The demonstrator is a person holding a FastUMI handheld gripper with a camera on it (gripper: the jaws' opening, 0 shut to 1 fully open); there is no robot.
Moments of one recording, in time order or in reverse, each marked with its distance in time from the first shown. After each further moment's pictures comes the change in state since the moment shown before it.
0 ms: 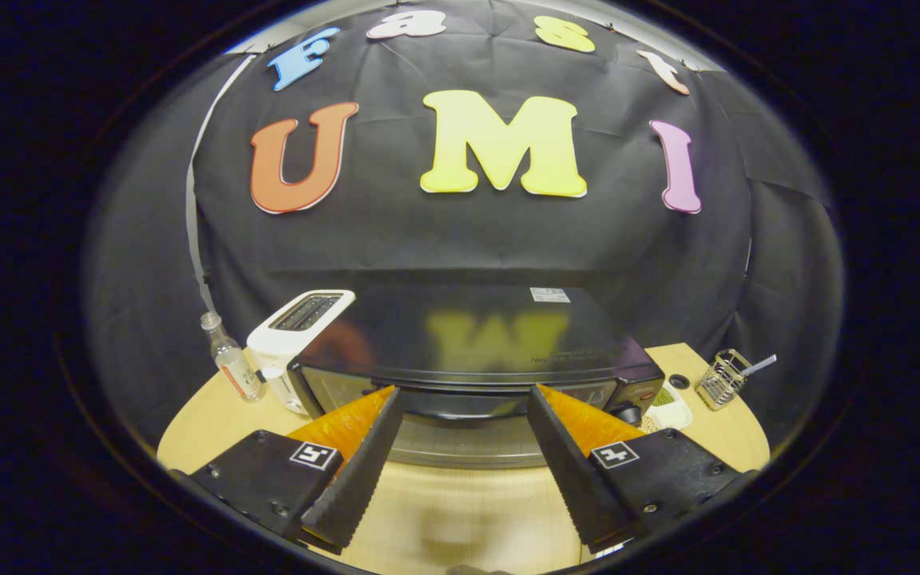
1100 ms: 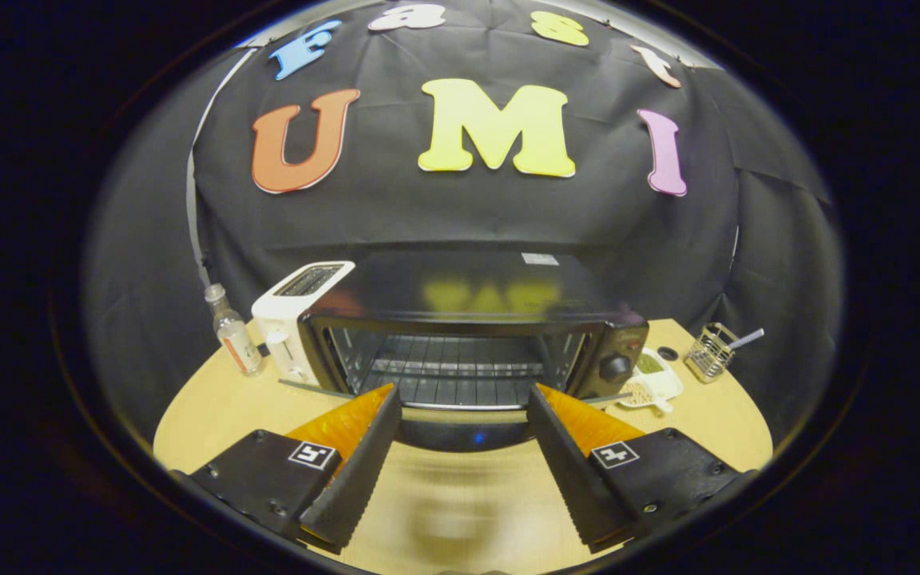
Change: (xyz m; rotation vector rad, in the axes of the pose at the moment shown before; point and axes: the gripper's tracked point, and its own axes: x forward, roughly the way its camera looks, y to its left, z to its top) arm -0.049 -0.002 -0.062 -0.009 0.069 -0.026
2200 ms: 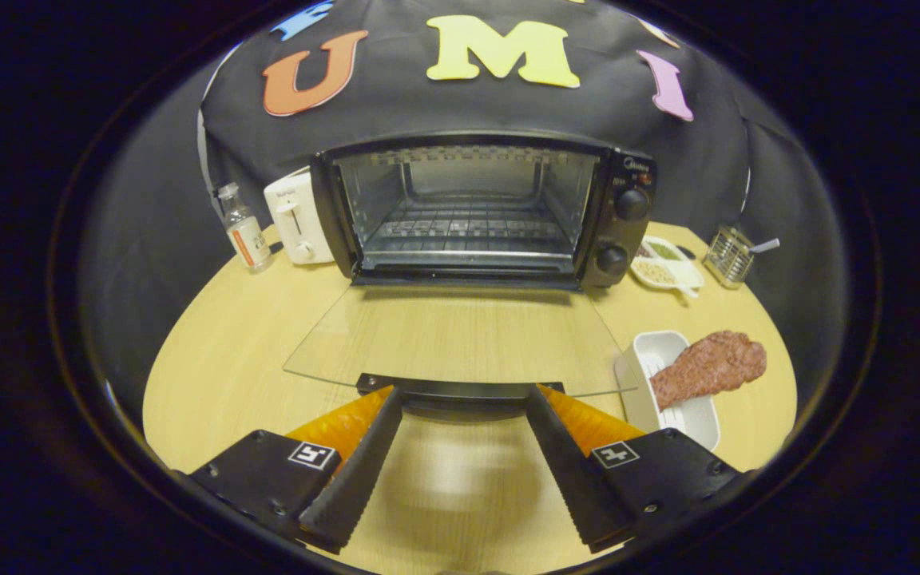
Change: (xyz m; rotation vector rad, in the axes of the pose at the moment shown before) arm -0.018 -0.004 -0.147 0.028 0.301 0.047
